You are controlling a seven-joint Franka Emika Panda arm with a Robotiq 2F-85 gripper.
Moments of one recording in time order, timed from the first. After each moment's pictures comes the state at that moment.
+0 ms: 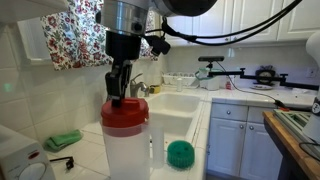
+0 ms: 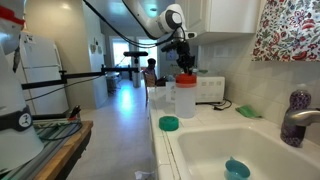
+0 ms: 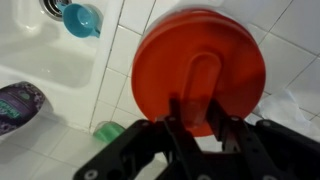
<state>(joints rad) 0.38 0.45 0.13 -1.70 -0.35 2.35 0.33</state>
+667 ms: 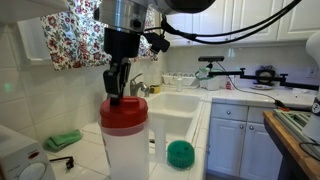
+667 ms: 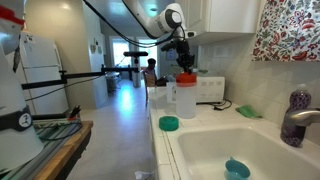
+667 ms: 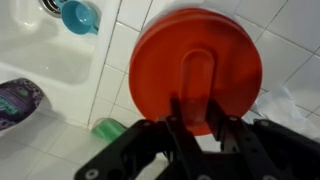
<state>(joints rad) 0.38 0.45 0.13 -1.69 -0.35 2.35 0.32</state>
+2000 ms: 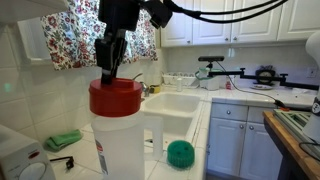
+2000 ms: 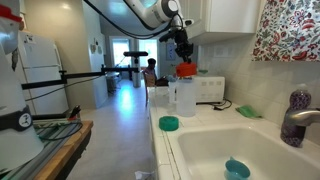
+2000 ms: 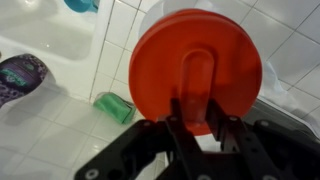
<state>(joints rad) 0.40 0.36 0.14 -1.69 -0.35 2.35 0.32</state>
